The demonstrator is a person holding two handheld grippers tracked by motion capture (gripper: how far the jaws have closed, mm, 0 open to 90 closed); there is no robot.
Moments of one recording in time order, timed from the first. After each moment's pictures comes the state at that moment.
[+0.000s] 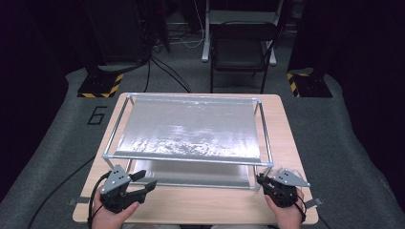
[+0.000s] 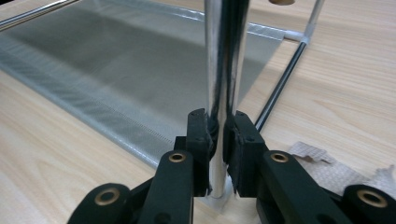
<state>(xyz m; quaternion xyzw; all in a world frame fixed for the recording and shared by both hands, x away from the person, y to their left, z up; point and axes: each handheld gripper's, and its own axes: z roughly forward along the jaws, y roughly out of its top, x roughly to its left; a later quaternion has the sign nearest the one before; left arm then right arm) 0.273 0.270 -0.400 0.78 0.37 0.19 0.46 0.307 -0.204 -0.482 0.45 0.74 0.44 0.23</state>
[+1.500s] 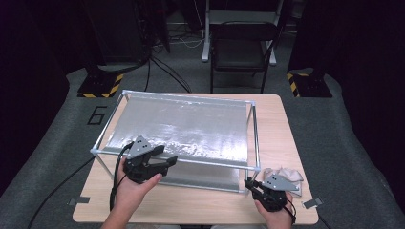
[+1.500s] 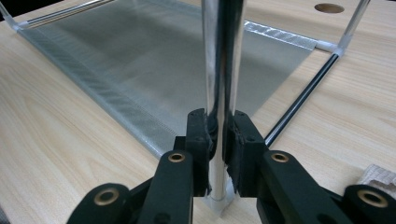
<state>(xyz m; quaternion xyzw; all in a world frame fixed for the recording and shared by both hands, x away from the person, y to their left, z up) 0.331 0.216 -0.360 0.78 0.37 0.18 0.47 0.299 -0.175 -0.486 0.41 0.76 0.47 0.21</state>
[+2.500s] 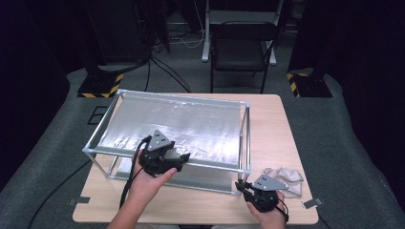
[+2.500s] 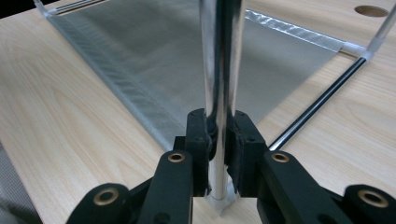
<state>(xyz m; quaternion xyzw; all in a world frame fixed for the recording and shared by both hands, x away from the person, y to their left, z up) 0.349 0.181 -0.359 0.80 0.37 0.19 0.44 0.300 -0.151 -0.484 0.37 0.78 0.46 0.19</state>
